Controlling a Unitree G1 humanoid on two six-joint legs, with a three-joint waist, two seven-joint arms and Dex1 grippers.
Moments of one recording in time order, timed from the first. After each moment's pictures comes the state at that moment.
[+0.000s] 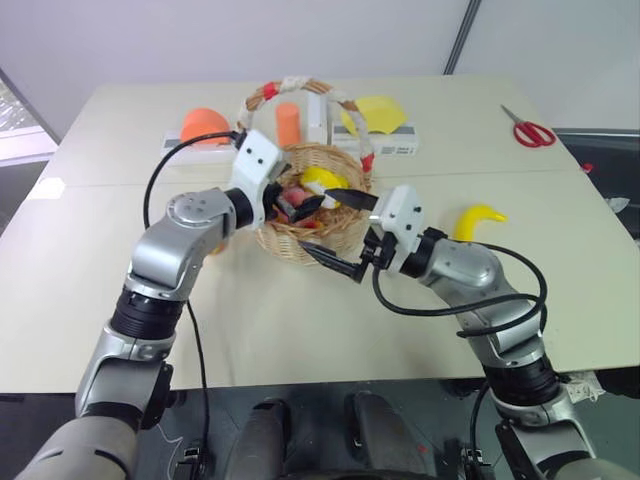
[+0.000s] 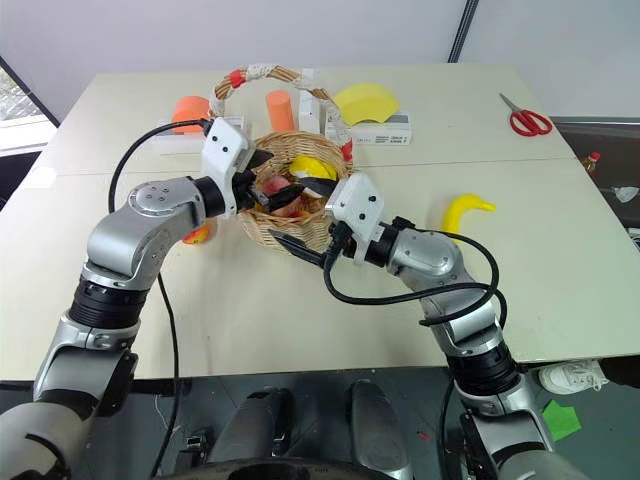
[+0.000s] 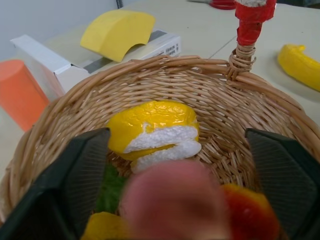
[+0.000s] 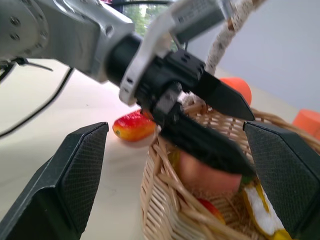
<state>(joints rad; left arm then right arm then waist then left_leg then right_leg) -0.72 0.47 -0.12 -0.10 -0.36 0.71 -0.54 -0.43 -0.39 0.19 -0.39 0.30 0.38 0.67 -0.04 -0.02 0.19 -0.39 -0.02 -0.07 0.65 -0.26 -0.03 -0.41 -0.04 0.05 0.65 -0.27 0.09</state>
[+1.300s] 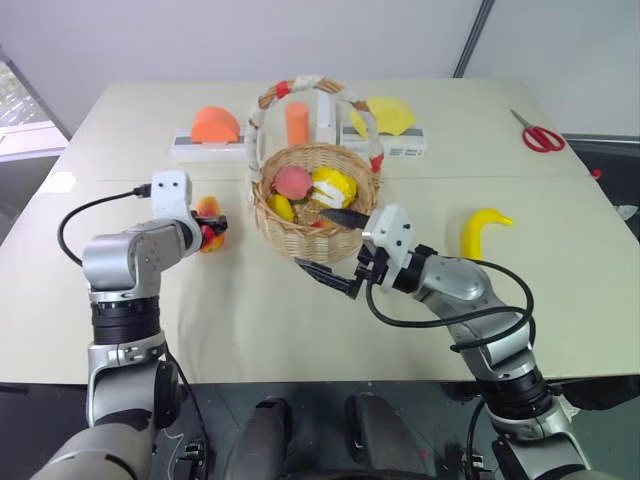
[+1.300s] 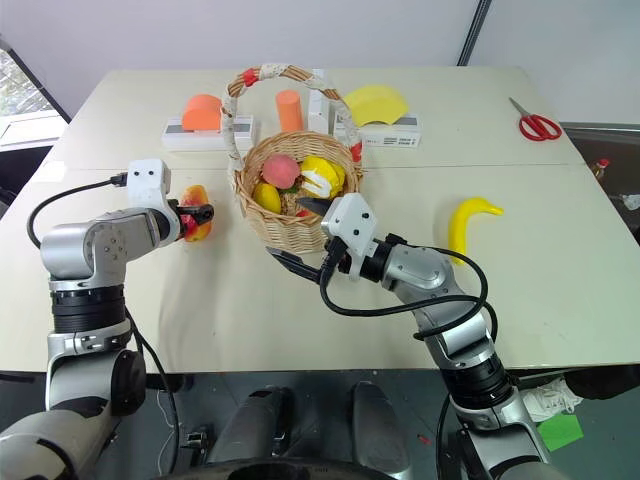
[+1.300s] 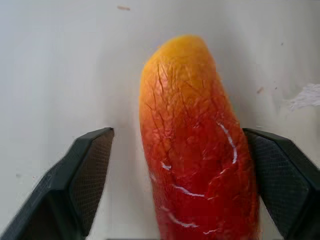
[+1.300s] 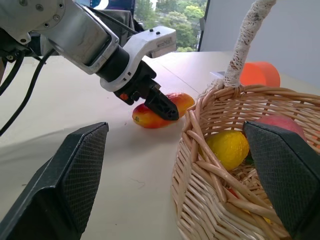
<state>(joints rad) -0.67 0.37 0.26 0.01 -0.34 1.25 0.02 -0.37 -0.36 0.21 -0.38 0.30 0.38 0.69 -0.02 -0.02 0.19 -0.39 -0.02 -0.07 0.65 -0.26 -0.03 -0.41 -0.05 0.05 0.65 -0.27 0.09</state>
